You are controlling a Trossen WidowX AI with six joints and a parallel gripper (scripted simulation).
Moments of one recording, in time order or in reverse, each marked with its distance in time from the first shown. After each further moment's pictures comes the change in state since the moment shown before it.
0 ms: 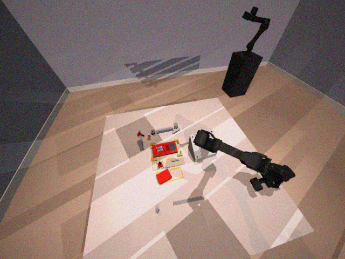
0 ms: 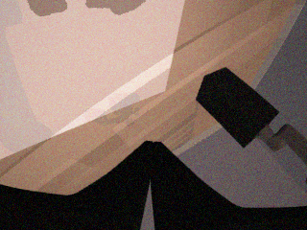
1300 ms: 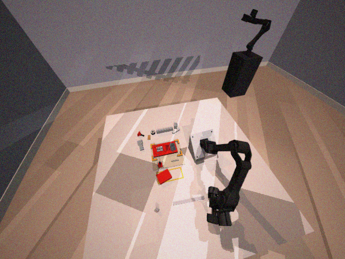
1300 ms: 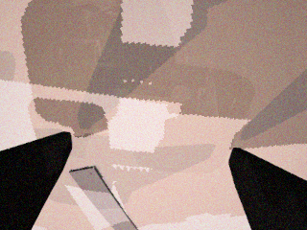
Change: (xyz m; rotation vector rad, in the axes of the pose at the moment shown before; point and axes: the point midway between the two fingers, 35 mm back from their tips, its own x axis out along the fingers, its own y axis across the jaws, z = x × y) arm -0.021 0.363 -0.001 1.654 0.425 0.998
